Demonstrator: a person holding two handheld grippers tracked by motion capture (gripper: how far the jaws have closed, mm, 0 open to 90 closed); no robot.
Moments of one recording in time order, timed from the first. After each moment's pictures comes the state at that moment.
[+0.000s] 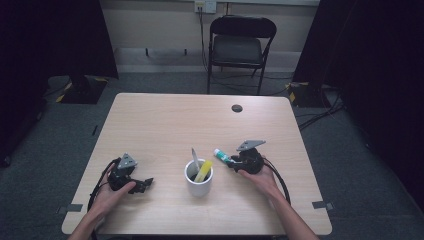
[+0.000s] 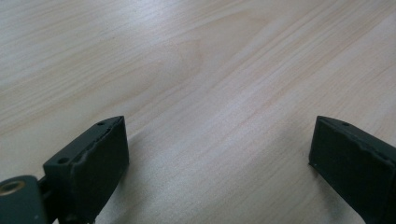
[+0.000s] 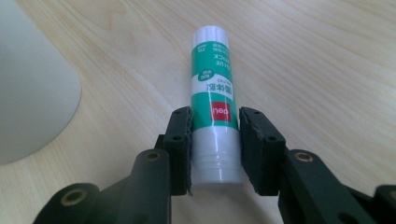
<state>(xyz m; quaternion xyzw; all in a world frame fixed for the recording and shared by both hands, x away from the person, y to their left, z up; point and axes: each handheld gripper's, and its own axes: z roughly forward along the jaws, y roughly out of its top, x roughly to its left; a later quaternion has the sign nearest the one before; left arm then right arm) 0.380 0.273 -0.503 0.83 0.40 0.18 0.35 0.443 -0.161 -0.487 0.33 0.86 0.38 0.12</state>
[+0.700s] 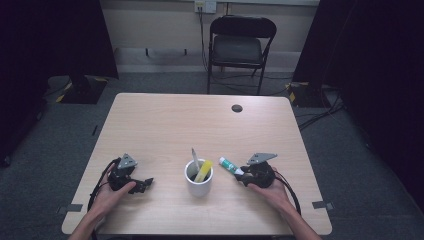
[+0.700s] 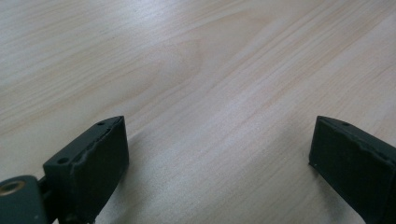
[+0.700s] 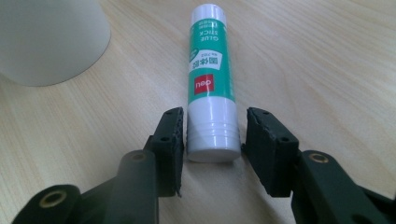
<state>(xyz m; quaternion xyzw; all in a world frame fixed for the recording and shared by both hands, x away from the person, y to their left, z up) 0.380 0.273 -0.503 0.83 0.41 0.18 0.35 0.402 -0.189 -0.491 0.32 0.86 0.37 0.12</state>
